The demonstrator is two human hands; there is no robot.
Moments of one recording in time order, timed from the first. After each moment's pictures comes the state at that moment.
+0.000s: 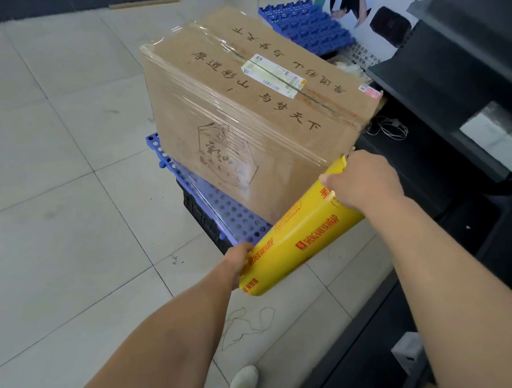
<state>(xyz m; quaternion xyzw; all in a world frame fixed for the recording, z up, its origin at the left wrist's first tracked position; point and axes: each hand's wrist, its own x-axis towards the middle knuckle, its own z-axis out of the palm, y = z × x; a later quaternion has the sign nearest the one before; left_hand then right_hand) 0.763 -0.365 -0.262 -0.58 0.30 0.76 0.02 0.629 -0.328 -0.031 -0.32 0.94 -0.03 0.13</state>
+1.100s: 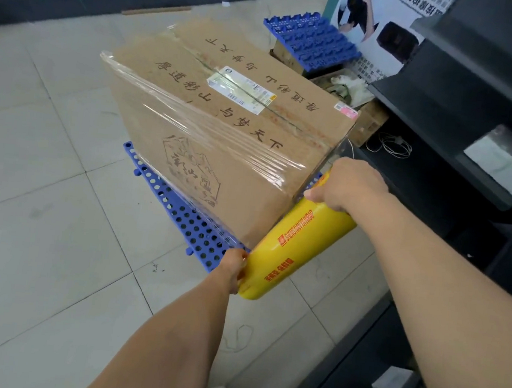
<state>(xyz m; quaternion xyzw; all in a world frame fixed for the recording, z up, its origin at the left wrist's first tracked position) 0.659 -0.351 -0.259 -0.63 0.20 0.75 -0.02 0.527 -0.335 -0.029 -0.36 0.91 0.06 0.18</state>
